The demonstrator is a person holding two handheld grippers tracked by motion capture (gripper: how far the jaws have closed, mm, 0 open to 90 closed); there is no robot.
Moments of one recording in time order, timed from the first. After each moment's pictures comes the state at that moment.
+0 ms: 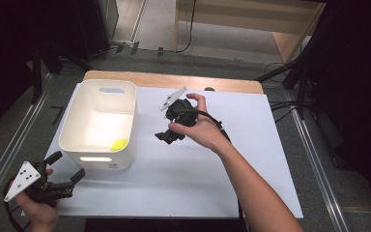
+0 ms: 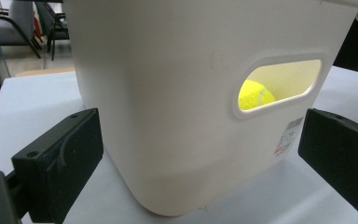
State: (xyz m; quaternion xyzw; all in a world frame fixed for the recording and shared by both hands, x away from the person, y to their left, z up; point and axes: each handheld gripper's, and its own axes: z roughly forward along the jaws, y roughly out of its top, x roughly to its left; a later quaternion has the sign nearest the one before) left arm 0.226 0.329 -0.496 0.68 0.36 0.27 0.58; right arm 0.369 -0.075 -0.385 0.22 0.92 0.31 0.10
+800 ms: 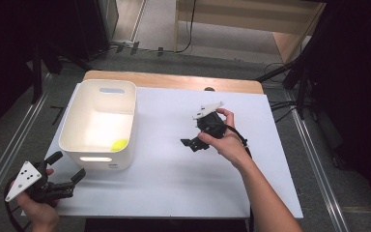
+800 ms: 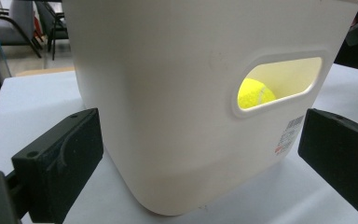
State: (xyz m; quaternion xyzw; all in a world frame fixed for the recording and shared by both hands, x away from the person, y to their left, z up) left arm 0.226 0.328 -0.496 0.69 0.36 0.27 0.57; right arm 0.348 -0.153 -0.424 0.30 0.88 0.34 0.12
